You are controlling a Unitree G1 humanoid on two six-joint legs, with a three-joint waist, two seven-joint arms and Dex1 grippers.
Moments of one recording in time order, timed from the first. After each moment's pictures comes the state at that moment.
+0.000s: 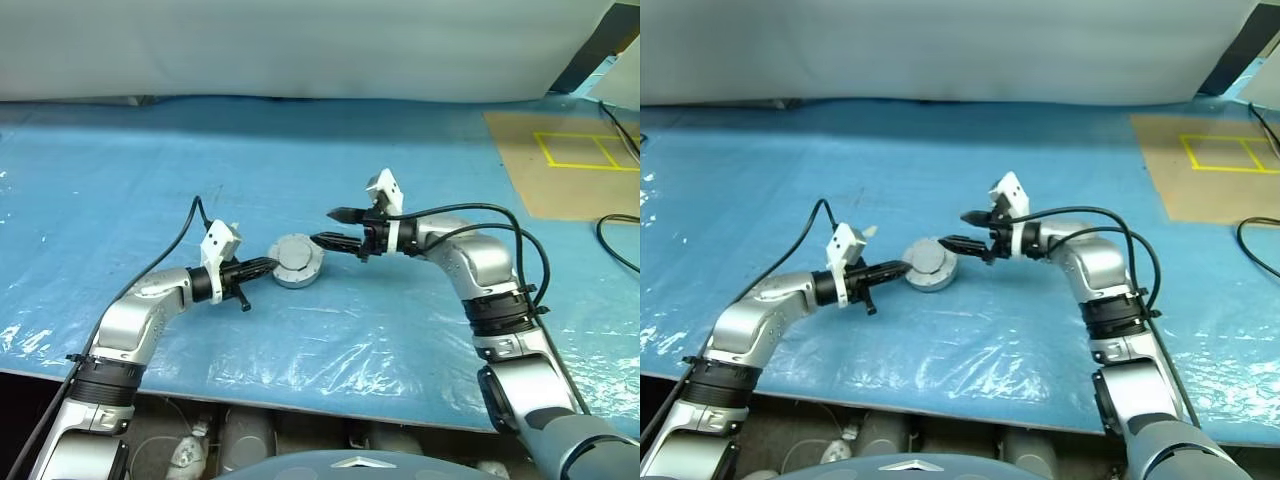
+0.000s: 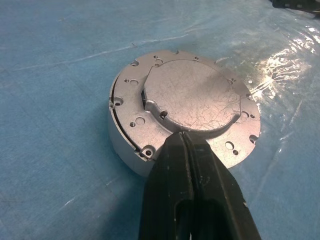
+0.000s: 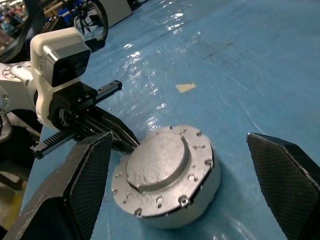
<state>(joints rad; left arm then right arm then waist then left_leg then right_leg) -0.26 0.51 -0.04 -0.03 -0.44 0.53 -0.88 -0.63 -0.37 0.08 0.13 0.40 0.80 0.99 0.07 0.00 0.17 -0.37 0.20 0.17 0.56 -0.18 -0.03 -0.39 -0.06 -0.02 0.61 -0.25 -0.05</state>
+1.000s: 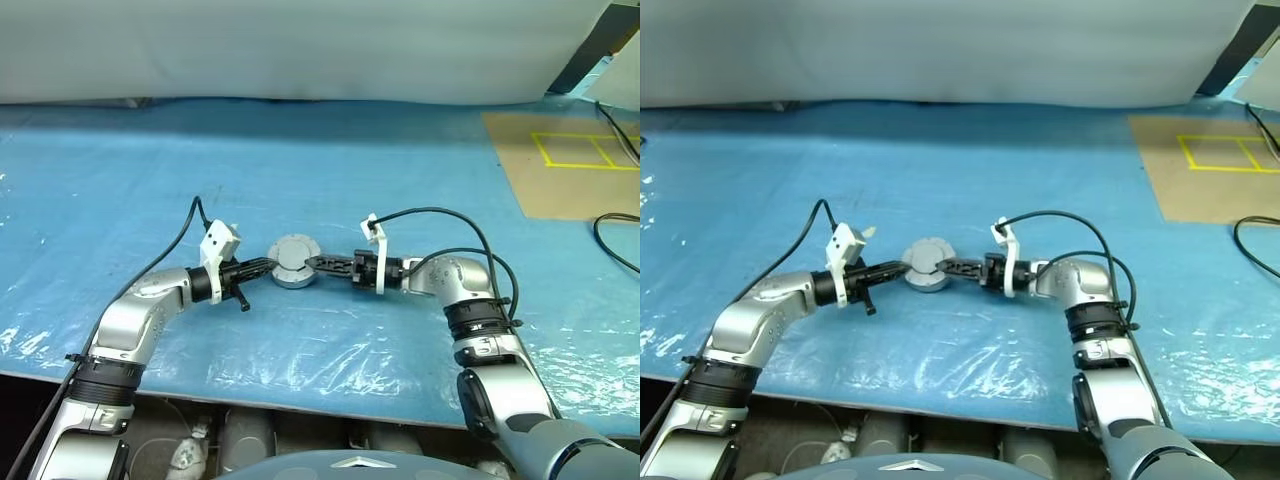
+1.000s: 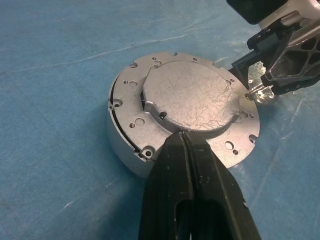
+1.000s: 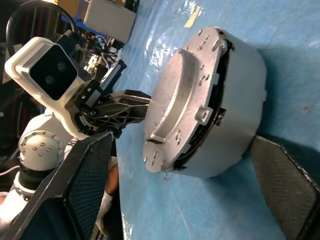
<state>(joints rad) -0.26 0.51 -0.04 -0.03 -0.44 0.54 -0.89 -0.61 -0.20 -0.03 0.41 0.57 1.12 0.90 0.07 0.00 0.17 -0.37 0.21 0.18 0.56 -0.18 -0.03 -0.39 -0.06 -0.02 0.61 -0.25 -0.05</state>
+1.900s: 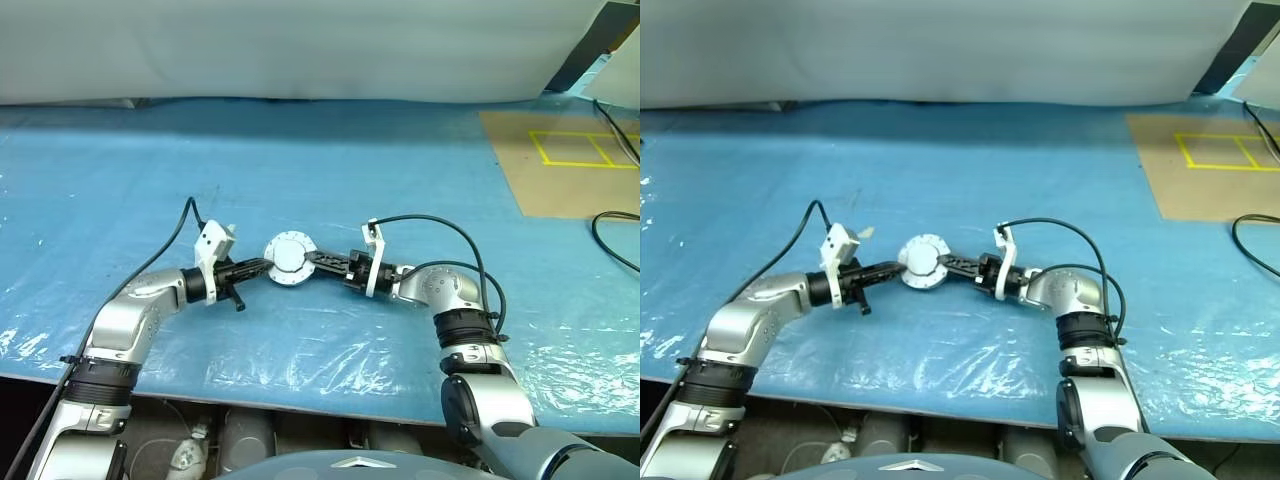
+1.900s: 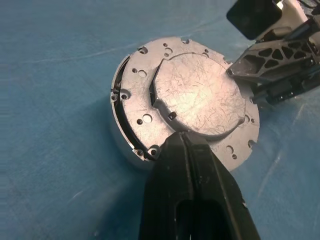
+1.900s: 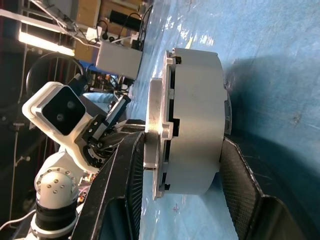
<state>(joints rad) -0.26 0.49 0.03 -0.02 -0.48 0.59 -0.89 -0.58 -0.10 -0.16 0.45 0.63 1.10 0.81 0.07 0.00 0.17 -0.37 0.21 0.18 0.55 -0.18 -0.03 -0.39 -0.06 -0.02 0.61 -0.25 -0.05</state>
